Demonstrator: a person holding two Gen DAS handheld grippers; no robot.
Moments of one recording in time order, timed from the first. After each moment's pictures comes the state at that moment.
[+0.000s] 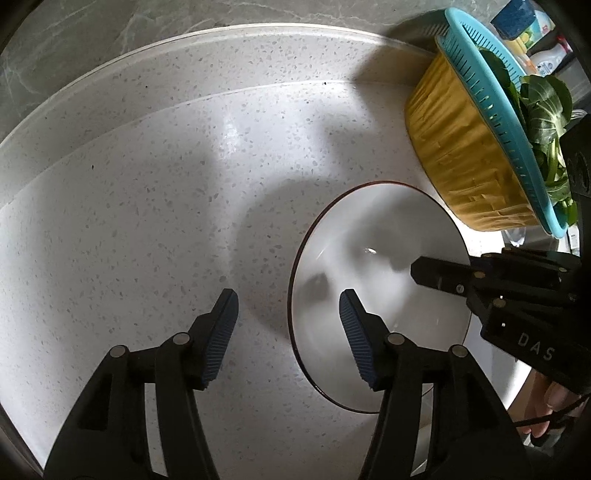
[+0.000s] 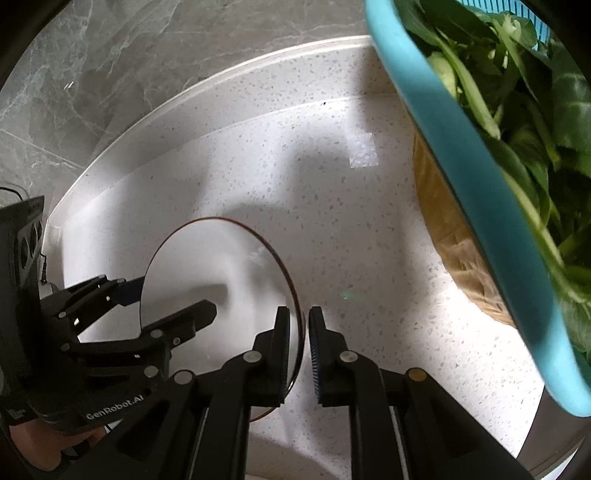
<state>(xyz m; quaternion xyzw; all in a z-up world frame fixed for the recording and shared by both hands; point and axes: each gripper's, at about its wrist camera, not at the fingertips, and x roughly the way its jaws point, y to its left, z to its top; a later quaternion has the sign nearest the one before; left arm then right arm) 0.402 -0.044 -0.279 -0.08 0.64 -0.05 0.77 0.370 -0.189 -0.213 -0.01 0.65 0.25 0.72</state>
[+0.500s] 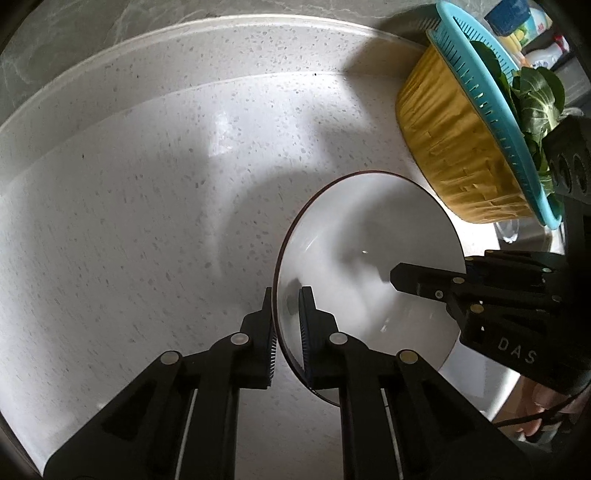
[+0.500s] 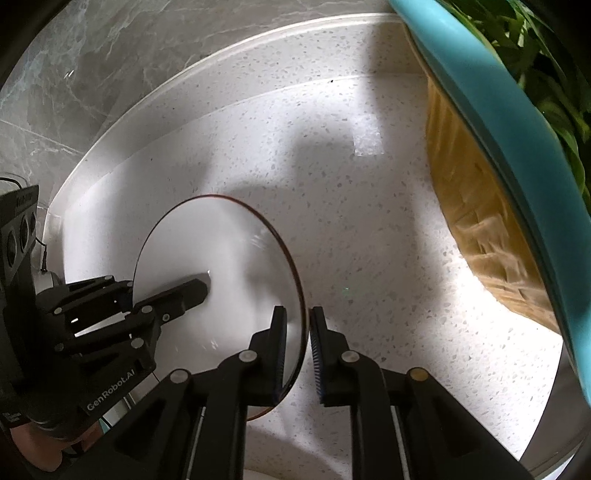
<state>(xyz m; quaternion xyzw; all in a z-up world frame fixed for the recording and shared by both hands) 0.393 -0.049 -0.280 -0.10 0.64 -0.07 0.76 0.367 -0.187 -0.227 -0.01 0.67 0.26 0.70</state>
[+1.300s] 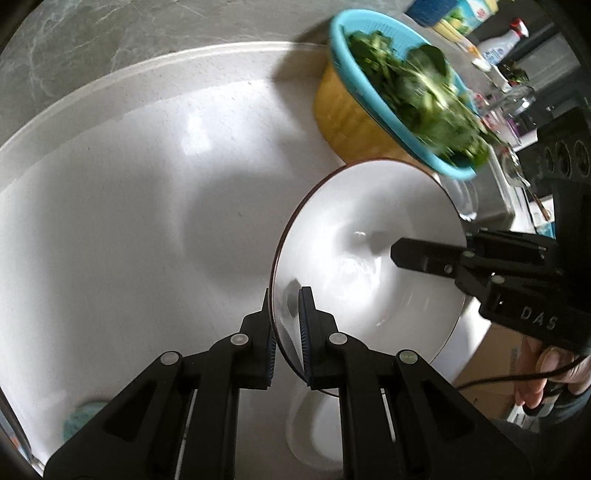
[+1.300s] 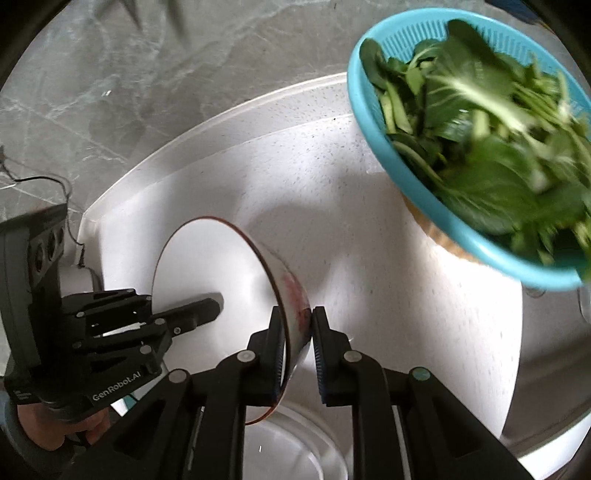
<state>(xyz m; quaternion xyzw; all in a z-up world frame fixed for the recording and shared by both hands) 0.323 -0.093 -0.196 -0.11 0.64 -0.12 0.76 0.318 -0.243 -0.144 0.02 0.63 0.29 0.72</state>
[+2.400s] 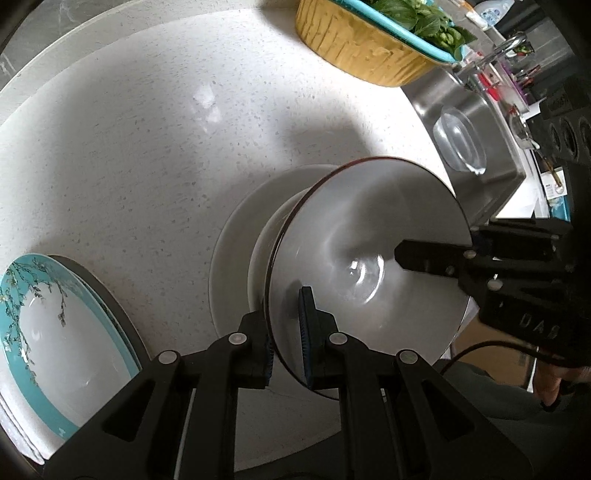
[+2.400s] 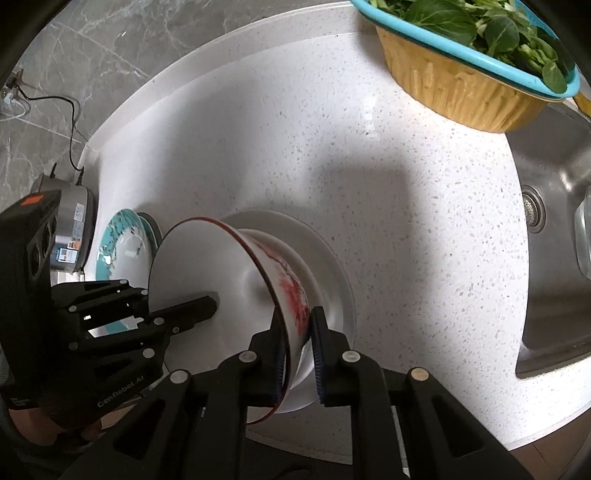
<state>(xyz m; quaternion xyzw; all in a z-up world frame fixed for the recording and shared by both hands) 0.187 -0.158 -0.241 -0.10 0.66 -0.09 0.74 0.198 -0.283 -0.173 -0.04 0.67 0.29 0.68</state>
